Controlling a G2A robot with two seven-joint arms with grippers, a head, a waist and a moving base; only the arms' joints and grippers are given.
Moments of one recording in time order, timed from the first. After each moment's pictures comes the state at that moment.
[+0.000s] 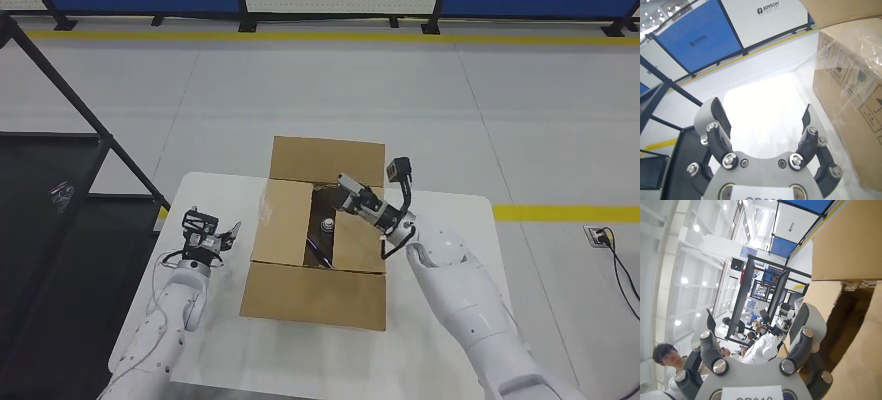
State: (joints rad) left arm 0.78 -1.21 -1.19 -0.92 1.49 0.04 0.27; right arm -0.49 -1.49 1.16 -0.73 0.30 -0.62 0.79
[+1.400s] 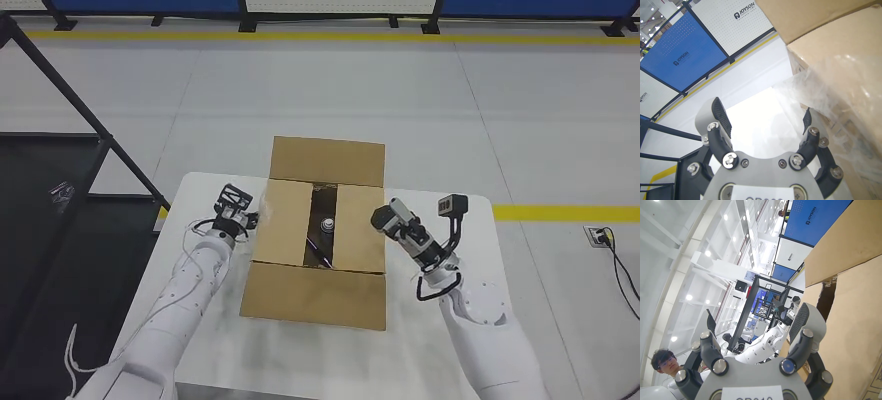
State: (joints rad) left arm 0.39 -1.39 -0.97 -0.31 1.47 -0.04 0.45; right arm -0.92 -1.39 1.37 -1.27 0.23 -0.50 0.61
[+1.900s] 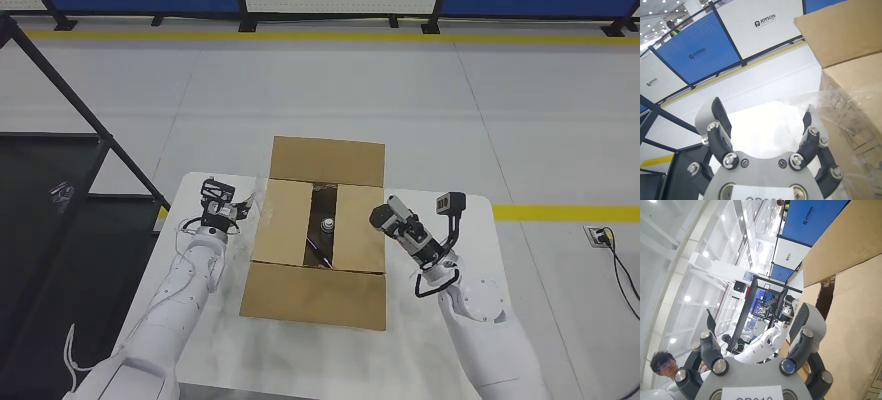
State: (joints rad) left arm 0.36 -1.39 -1.01 -0.24 1.37 0.02 0.57; right arm -0.89 -1.39 1.35 -1.25 0.24 -0.48 0.60
